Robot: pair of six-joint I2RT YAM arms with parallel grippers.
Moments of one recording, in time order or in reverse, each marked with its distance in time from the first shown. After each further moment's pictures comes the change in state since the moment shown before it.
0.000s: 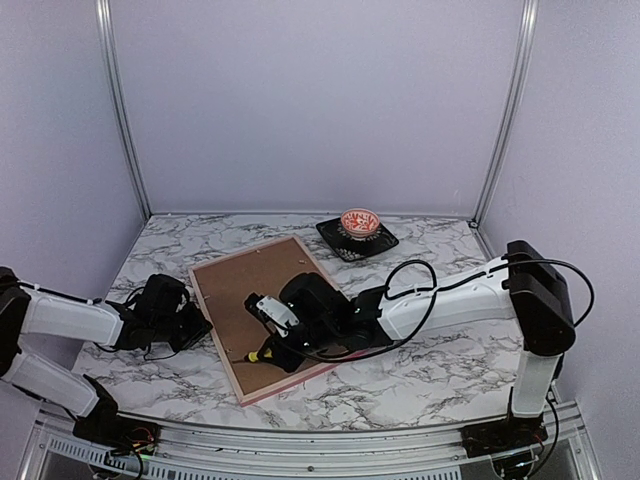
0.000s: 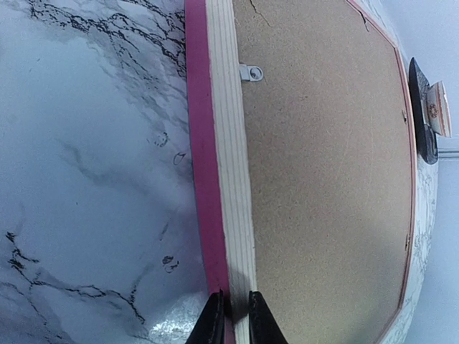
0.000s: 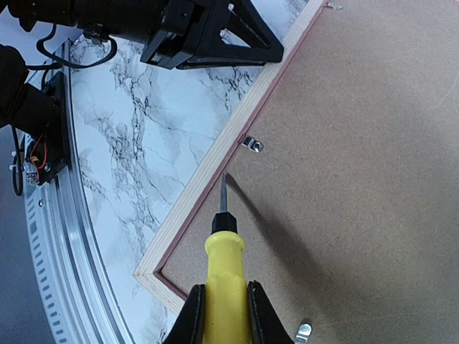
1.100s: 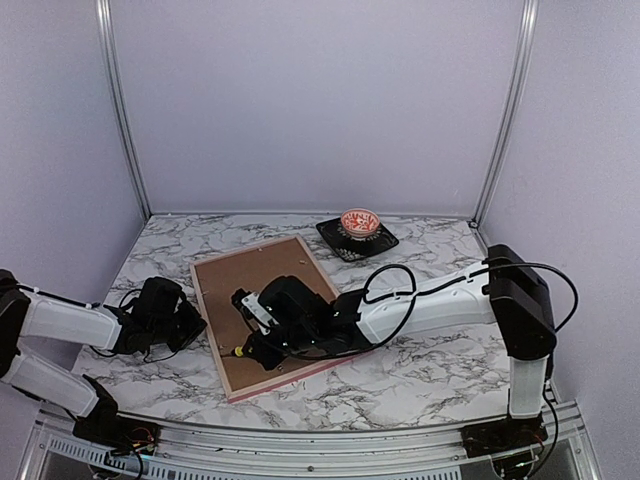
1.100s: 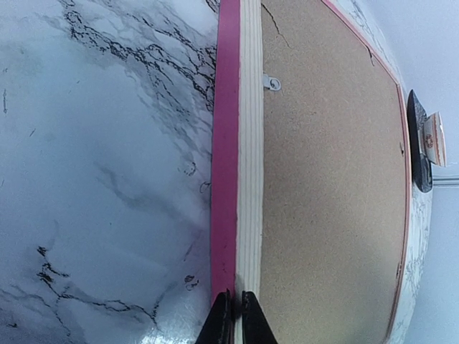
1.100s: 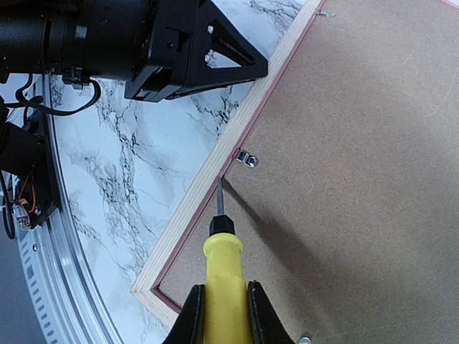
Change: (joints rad) left arm -0.001 -0.011 -0.039 0.060 -0.064 -0.055; right arm 0.029 0.100 0.136 -0.015 0.129 0.082
